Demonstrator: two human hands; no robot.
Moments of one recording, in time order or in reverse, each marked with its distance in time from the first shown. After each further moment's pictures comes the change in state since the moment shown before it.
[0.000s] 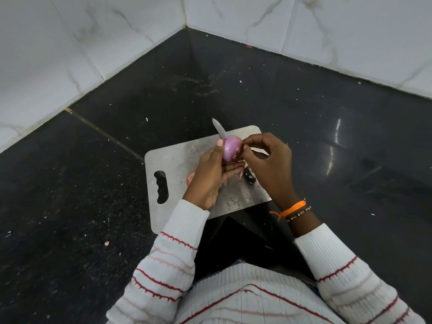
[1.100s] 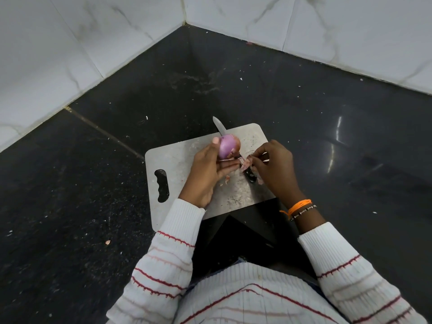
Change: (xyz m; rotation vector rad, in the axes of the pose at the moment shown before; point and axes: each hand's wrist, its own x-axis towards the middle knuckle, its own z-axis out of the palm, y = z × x) left_hand 0.002 0.000 -0.010 0.019 0.041 0.018; right_hand 0.005 0.032 -0.011 -0.411 -0.173 0.083
